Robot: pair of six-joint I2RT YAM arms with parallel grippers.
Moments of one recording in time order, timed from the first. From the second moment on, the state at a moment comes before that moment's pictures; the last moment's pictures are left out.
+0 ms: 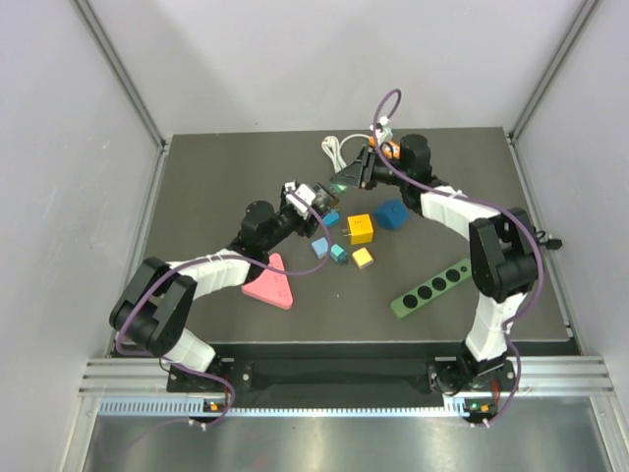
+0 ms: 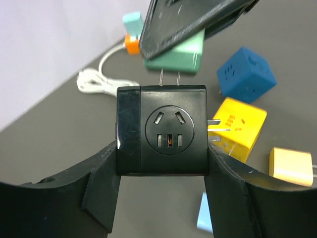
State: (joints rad) left arm -0.53 1.52 0.69 0.79 0.24 0.23; right arm 0.36 1.89 1.32 0.38 -0.85 0.70
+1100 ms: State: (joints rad) left arm -0.35 1.61 0.91 0.08 -0.42 -0.16; right arm 0.29 1.50 1.07 -0.21 -0.51 0.32
